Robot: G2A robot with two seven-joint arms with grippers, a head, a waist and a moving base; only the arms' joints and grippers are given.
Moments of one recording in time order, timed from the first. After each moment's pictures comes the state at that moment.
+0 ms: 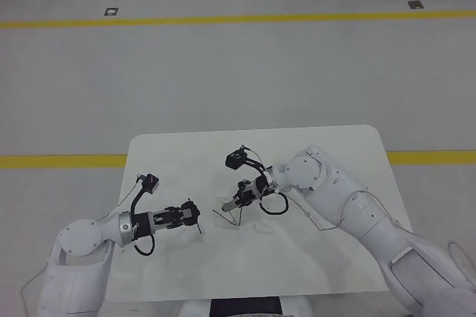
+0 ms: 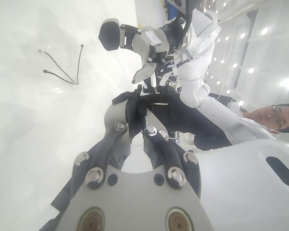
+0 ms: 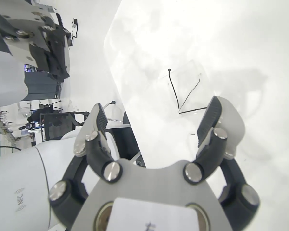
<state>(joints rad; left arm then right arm) 1.68 -1.25 -1.72 -1.76 -0.06 -0.18 -1.30 -0.78 -1.25 0.62 -1.22 -0.19 -0.34 1.10</state>
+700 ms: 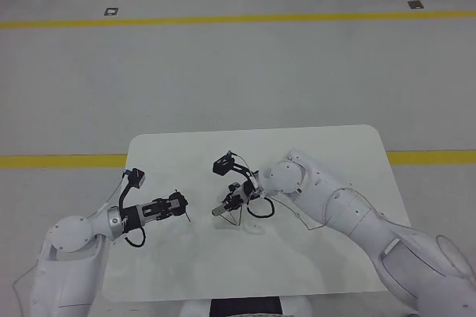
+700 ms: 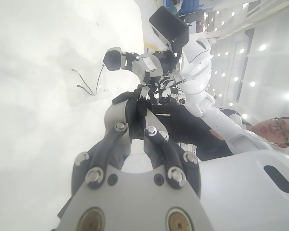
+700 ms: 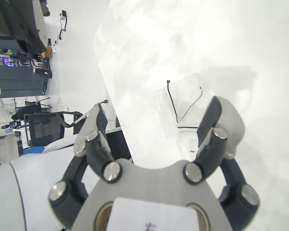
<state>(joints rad) 1.64 -1.22 -1.74 -1.69 -0.08 -0.20 -1.26 -0.72 -1.30 0.45 -1.15 -0.21 -0.34 0.97</state>
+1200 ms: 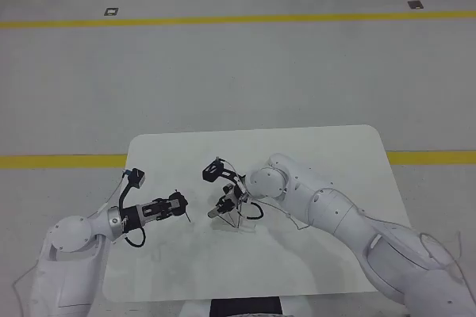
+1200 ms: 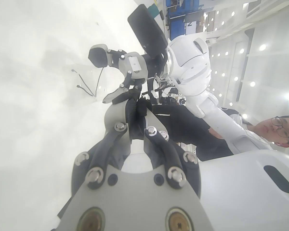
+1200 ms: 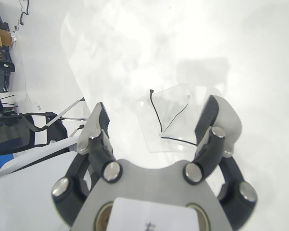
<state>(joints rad) 1.64 -1.22 -1.74 -1.69 -0.08 -0.20 -1.26 -0.67 -1.41 0.35 -1.00 -0.35 -0.33 0.90</state>
